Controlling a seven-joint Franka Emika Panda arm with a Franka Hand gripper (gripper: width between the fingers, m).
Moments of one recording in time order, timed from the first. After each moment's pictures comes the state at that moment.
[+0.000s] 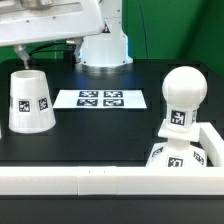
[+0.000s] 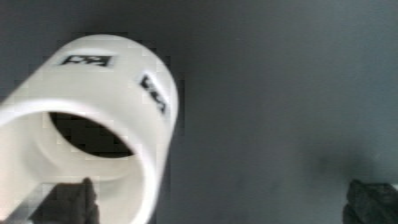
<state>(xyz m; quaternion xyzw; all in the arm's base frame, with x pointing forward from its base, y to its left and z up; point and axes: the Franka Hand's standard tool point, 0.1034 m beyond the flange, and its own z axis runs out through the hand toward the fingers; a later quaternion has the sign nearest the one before) 0.452 -0.126 0.113 -1.00 0.06 0.00 0.07</state>
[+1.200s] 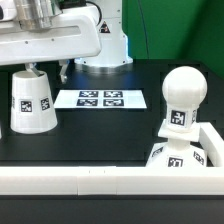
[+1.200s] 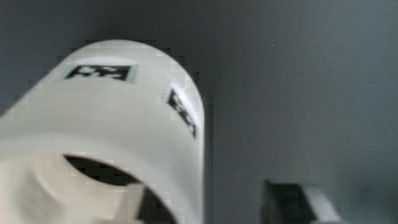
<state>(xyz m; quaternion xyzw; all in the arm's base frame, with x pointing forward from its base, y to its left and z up) 0.452 -0.125 0.079 -1.00 0.06 0.01 0.06</state>
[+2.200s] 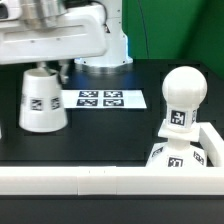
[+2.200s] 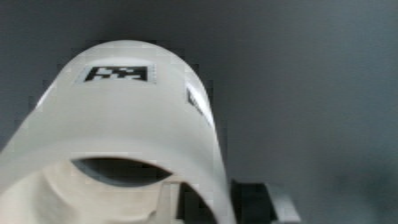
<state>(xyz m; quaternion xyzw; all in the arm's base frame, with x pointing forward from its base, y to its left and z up) 0.466 -0.071 0.092 -0.99 0.10 0.02 0.07</state>
